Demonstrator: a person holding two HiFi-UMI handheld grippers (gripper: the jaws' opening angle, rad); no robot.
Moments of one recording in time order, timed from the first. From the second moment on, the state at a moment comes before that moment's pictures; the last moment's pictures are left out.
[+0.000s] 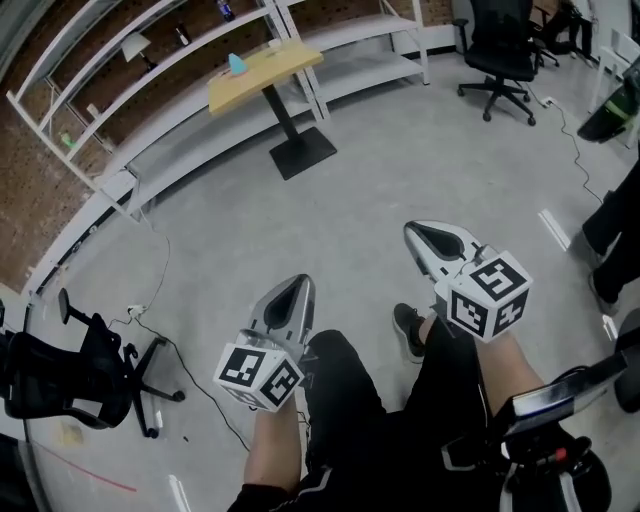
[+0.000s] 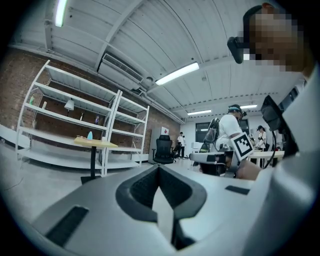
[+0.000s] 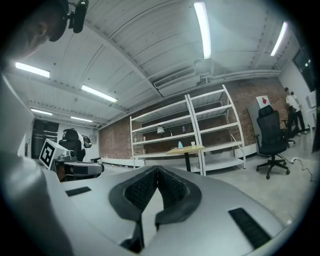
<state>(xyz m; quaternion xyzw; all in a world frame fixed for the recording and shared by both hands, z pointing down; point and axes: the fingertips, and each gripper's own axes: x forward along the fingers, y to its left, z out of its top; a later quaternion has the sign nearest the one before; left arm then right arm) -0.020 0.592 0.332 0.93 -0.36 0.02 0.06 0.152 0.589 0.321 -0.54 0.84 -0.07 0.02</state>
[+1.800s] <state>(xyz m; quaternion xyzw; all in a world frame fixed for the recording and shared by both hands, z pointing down) -0.065 -0.132 0.297 0.93 -0.38 0.00 0.02 0.115 -0.144 0.274 -0.52 0.86 -0.02 0.02</state>
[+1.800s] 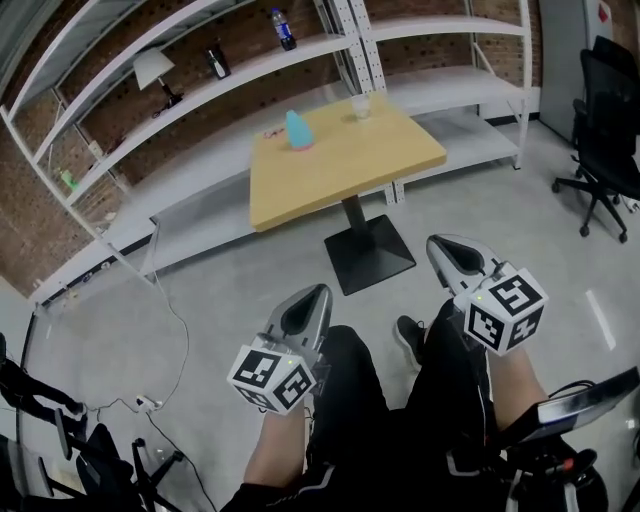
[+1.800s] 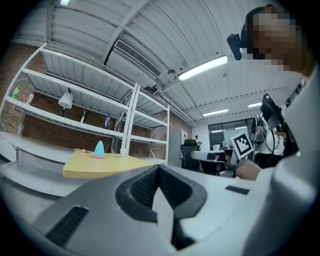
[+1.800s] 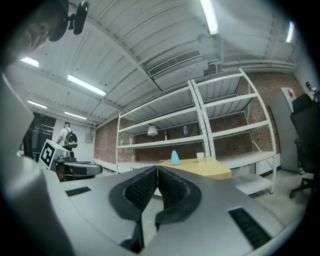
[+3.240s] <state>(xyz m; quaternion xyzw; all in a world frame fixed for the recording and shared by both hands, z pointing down) -0.064 -0.625 0.278 0.96 -0.28 0.03 0.02 0.137 -0.687 0.275 -0.57 0.82 -0.03 -0.01</state>
